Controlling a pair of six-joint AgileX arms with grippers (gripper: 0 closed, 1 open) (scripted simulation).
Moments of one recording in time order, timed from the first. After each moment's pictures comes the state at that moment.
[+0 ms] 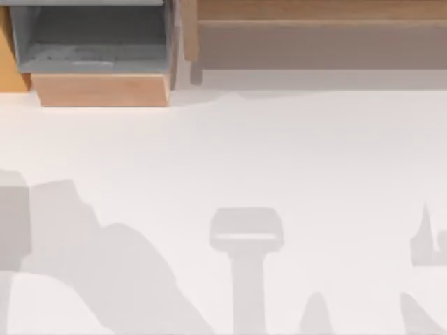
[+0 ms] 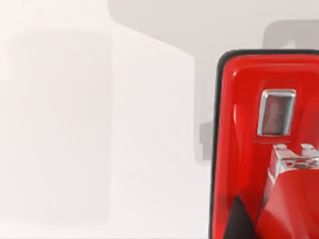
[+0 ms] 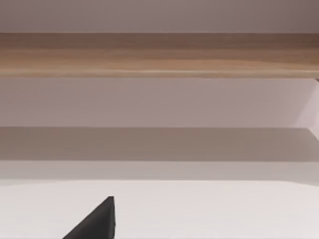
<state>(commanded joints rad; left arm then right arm) 0.35 1.89 1.32 -1.08 -0.01 0.42 0.00 0.00 0.00 0.00 0.00 0.00</state>
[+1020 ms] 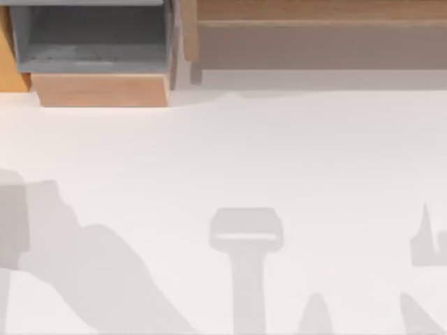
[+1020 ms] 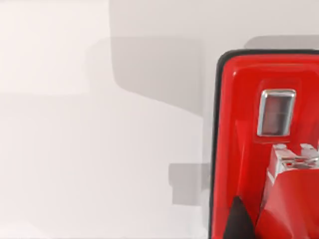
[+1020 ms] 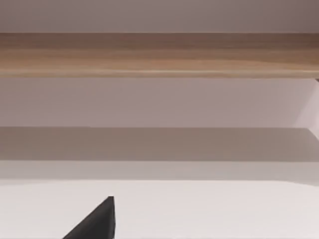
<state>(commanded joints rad) 0.38 1.92 1.25 -0.94 0.00 0.40 0.00 0.00 0.00 0.00 0.00 0.00</state>
